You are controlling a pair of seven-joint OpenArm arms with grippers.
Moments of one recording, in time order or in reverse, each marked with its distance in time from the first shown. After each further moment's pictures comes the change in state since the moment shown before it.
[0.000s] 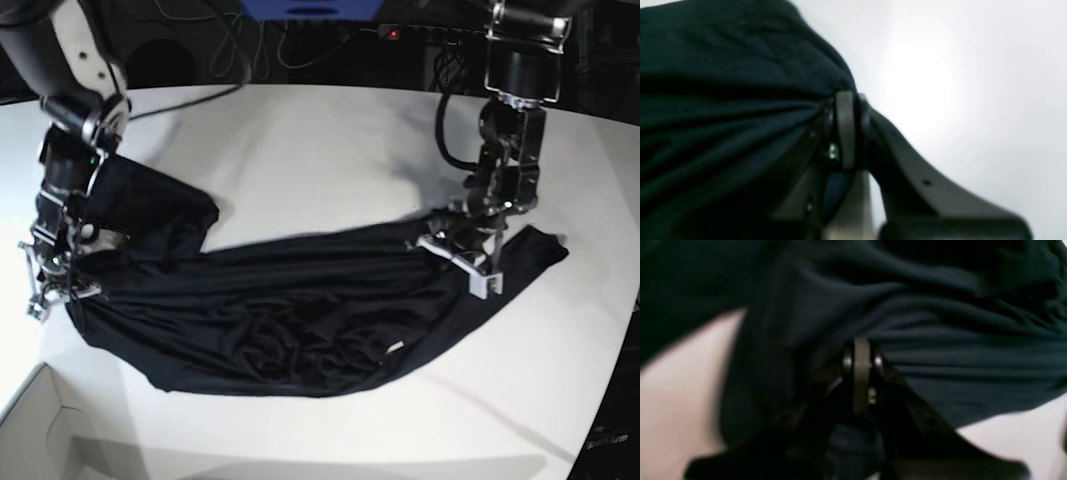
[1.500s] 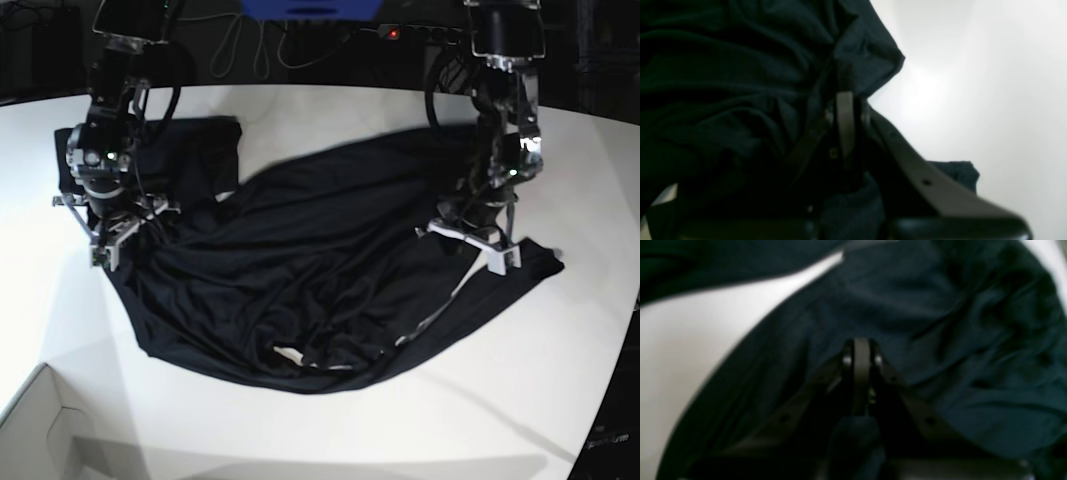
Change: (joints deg) left arm 7.5 6.9 -10.5 9.9 6.1 1.4 1.9; right arm -31.0 -14.1 -13.6 57.4 -1.5 9.4 -20.6
